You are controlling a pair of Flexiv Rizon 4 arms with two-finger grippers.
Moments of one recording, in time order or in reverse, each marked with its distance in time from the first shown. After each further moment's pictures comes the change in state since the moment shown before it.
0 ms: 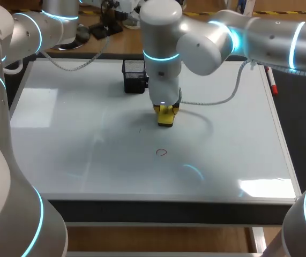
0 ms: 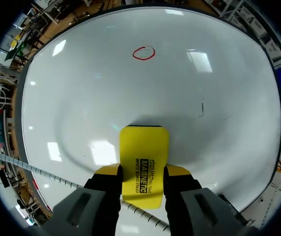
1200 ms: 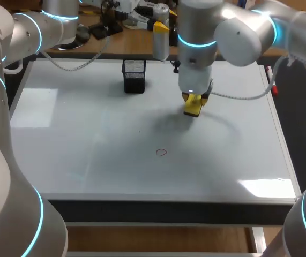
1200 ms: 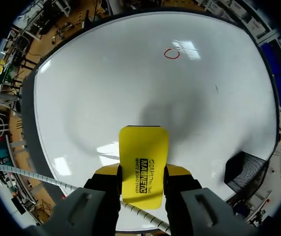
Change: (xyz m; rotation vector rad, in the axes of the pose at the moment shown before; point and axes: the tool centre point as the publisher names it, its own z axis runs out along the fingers) left arm 0.000 0.000 0.000 0.000 0.000 0.000; right arm 0.090 -0.016 -0.045 0.028 -0.035 0.196
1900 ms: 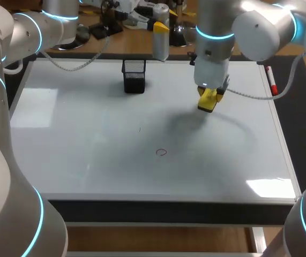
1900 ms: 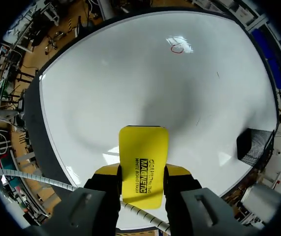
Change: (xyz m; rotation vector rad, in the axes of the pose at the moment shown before) left arm 0.000 0.000 0.000 0.000 0.000 0.000; right arm 0.045 -0.027 -0.009 -0.010 0.010 0.145
